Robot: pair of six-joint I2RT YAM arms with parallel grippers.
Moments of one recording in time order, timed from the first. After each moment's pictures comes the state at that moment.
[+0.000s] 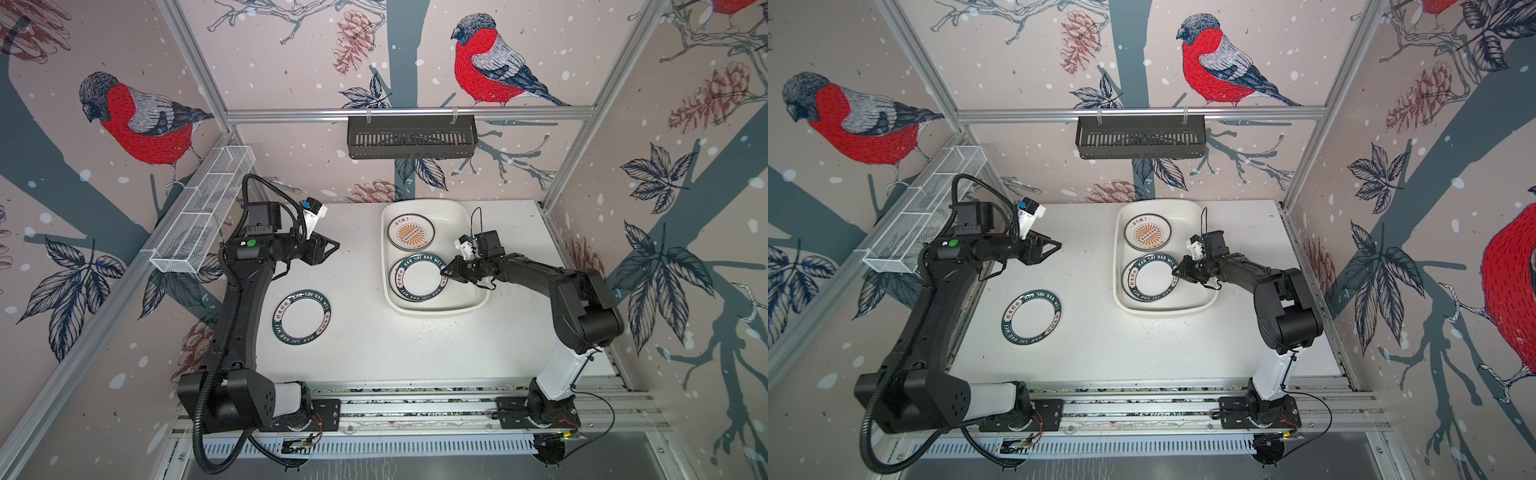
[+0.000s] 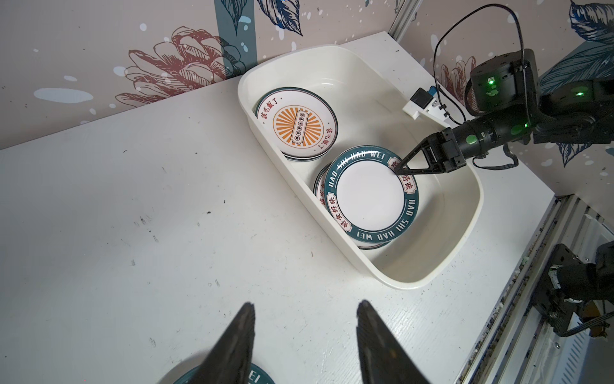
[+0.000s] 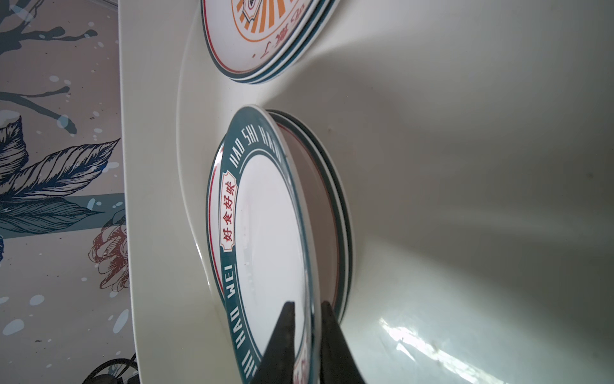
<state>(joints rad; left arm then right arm) 0.08 1.33 1.39 -0.90 0.71 0.37 0.29 1.80 1.05 -0.19 -0.64 0.48</state>
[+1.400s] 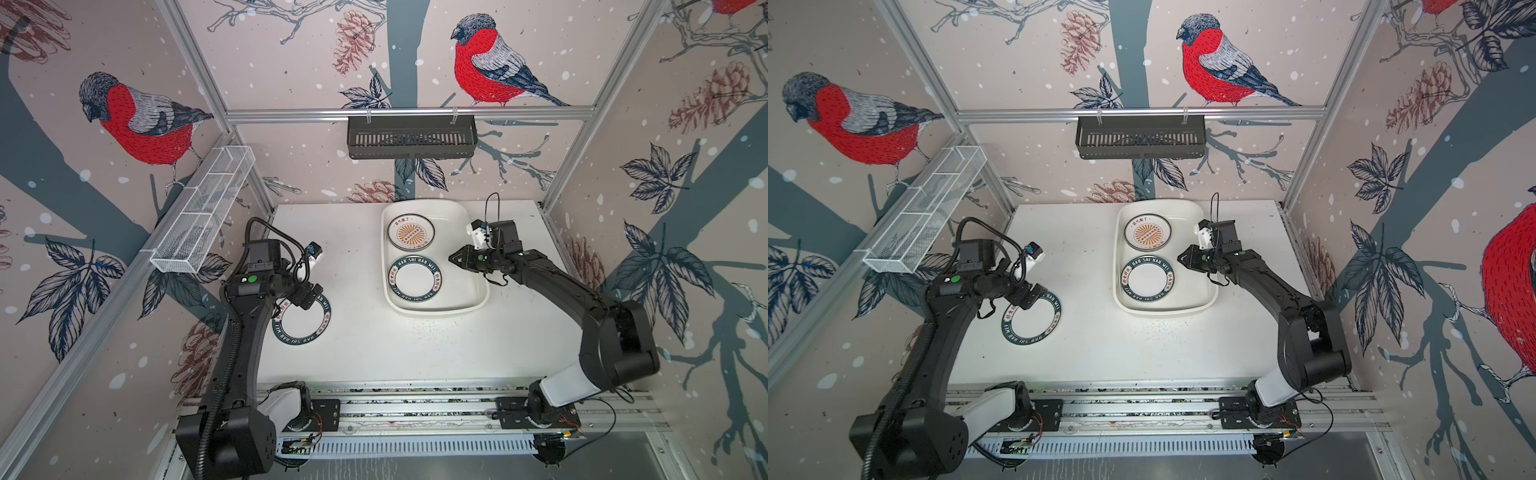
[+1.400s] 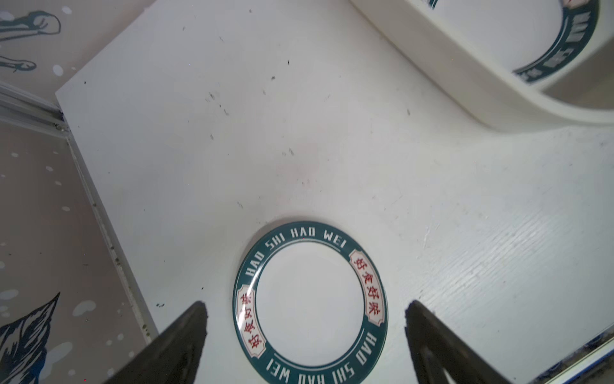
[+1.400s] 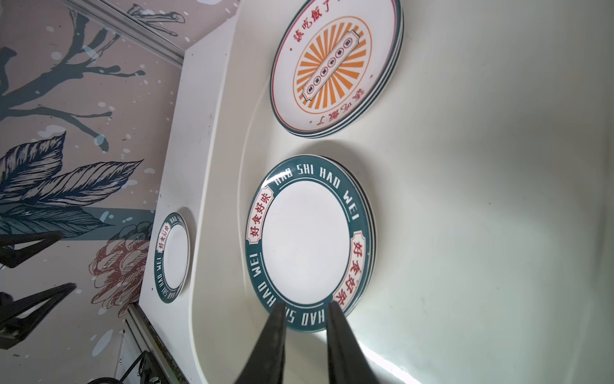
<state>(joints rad) 0.14 1.10 1.02 -0.94 0.26 0.77 0.30 1.50 1.05 -0.29 -0.53 0.45</state>
